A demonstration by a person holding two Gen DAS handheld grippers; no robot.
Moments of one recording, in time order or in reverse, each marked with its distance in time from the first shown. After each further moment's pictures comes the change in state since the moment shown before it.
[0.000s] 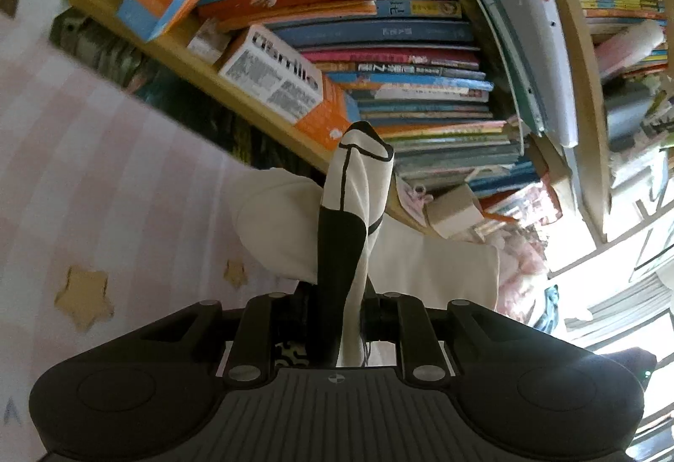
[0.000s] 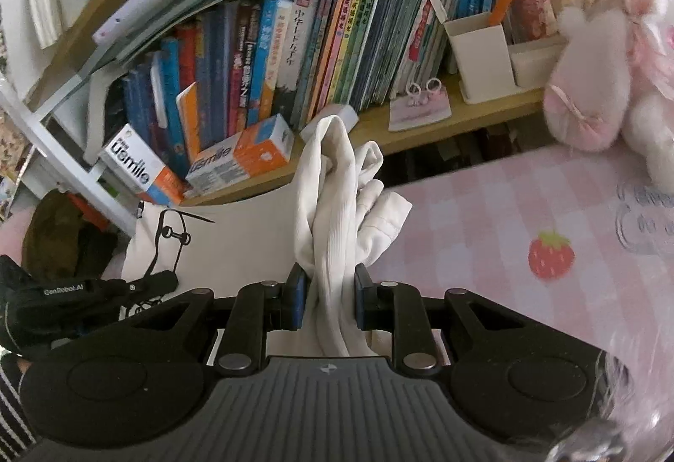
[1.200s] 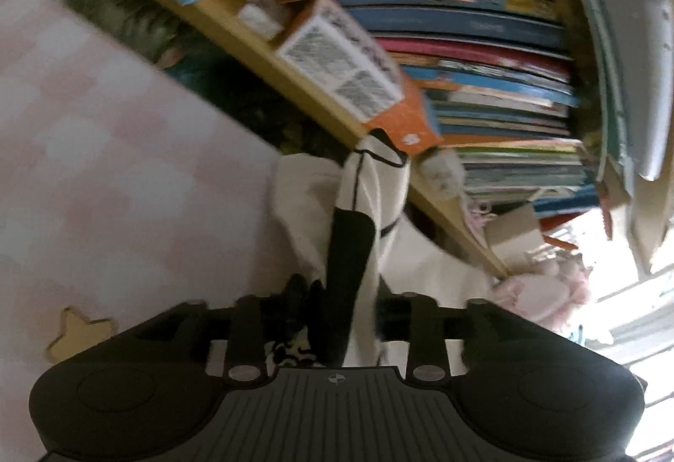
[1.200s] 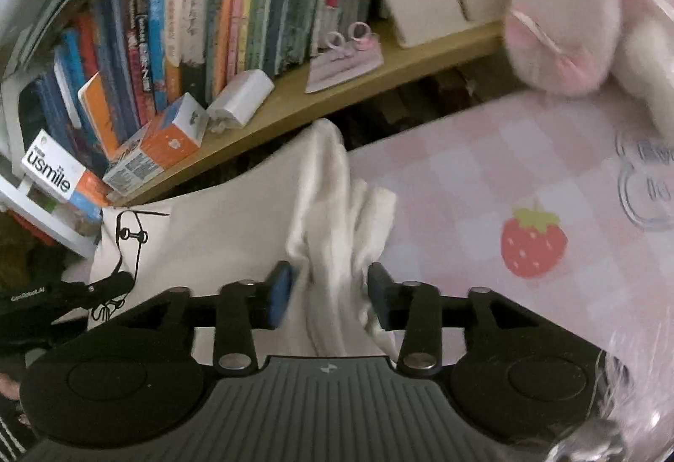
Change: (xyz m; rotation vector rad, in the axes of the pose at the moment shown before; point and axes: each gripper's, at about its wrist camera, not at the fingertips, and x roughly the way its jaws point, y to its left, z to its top) left arm 0.026 0.027 0.007 -0.119 0.001 0.110; right arm 0.048 -0.046 -0.002 0.124 0.056 -0.067
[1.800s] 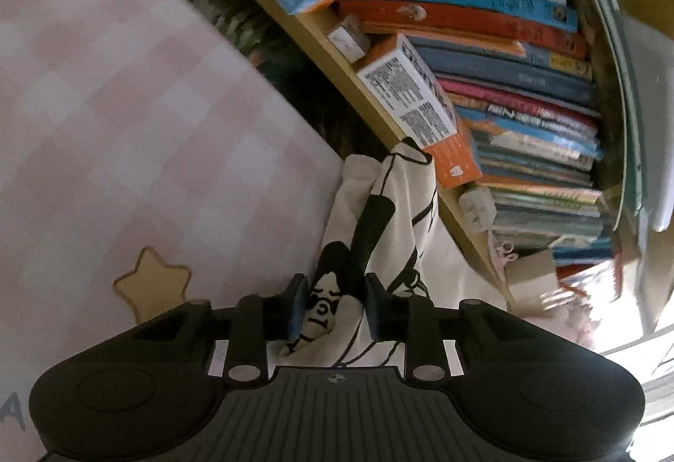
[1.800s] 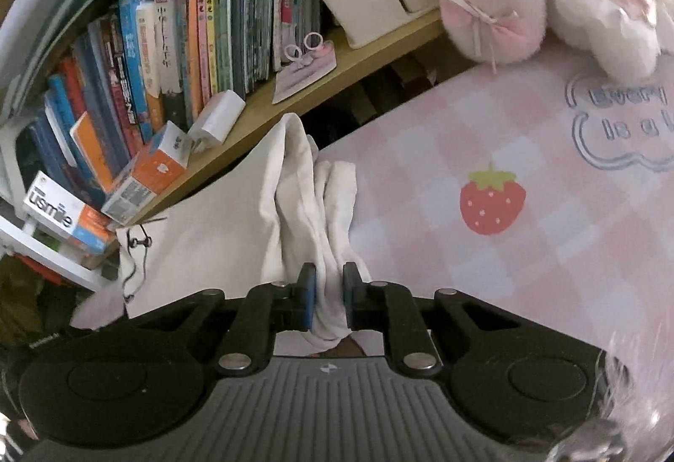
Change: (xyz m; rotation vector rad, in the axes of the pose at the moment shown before) left arm -0.013 0.020 -0.024 -0.110 -0.108 0.062; right arm -0.007 -0.019 -0.018 0.107 -0.035 -0.022
